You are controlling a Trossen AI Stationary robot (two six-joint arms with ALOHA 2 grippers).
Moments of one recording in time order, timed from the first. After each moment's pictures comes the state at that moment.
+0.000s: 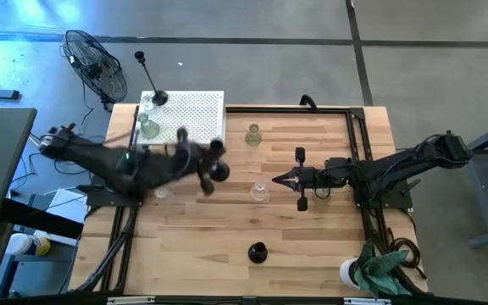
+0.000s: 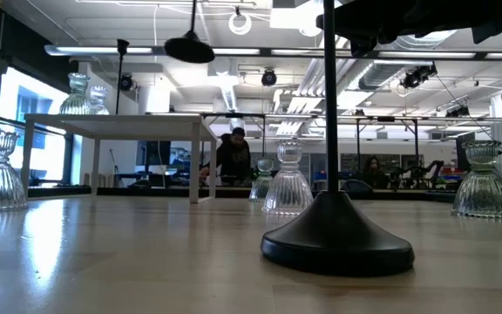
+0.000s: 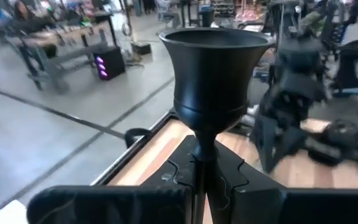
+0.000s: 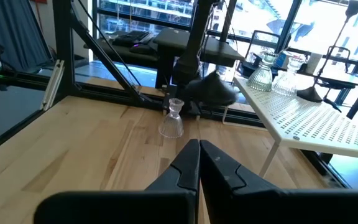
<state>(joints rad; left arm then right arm) -0.32 1.20 1.26 -0.24 -0.83 -0.11 0.15 1.13 0.51 0.56 0.14 -0.16</state>
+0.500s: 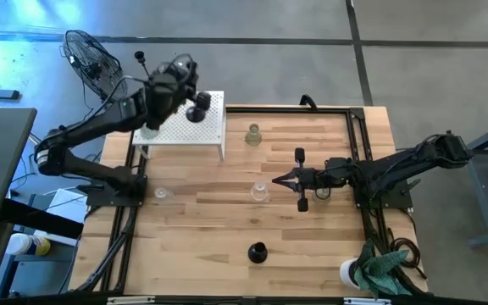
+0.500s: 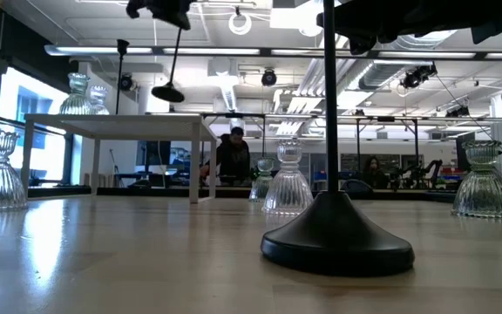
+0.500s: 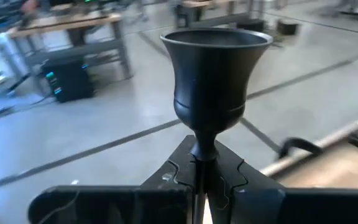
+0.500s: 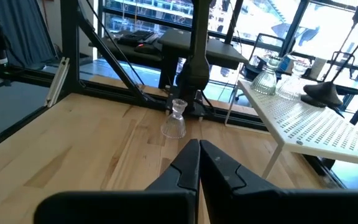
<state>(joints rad) 0.38 1.19 1.35 -0.42 -0.73 -0.17 0.15 1.13 0.51 0.56 0.12 -0.19</state>
